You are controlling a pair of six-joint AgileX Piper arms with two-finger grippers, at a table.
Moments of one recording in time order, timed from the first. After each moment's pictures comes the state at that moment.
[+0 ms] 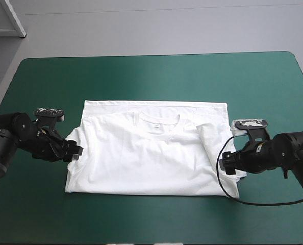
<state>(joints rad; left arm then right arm) -0.02 1.23 -1.08 -0.17 1.22 0.20 0.23 1.11 -0.91 0.16 1.04 -0.03</state>
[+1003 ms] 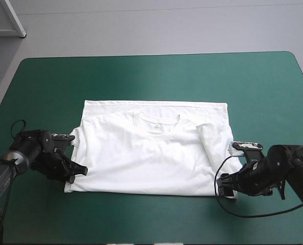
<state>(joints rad) -0.01 1.45 -0.80 -0.12 0.99 0.21 0.23 1.11 -0.76 0.26 1.12 0.00</state>
